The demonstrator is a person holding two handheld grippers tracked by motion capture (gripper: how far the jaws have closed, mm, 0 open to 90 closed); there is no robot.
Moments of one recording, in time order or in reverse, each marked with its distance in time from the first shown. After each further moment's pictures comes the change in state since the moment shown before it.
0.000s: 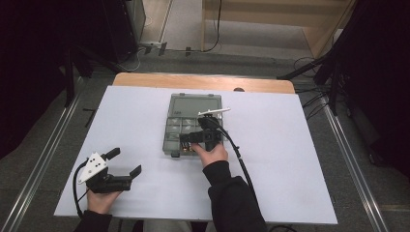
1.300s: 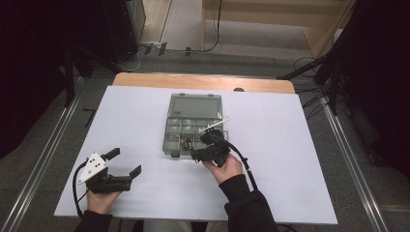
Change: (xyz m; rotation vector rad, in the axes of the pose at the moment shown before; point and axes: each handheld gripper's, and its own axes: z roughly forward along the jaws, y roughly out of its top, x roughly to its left) left arm -0.001 0.000 -0.001 -0.001 0.000 -0.006; right arm 0.009 -0.036 -0.028 0.122 -0.099 -0.242
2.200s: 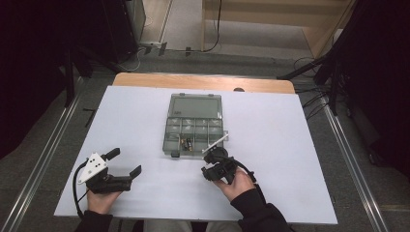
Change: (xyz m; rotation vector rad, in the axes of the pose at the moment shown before) left arm -0.001 0.000 0.000 0.000 0.002 0.000; right arm 0.006 -0.042 -0.003 0.176 -0.144 -0.096
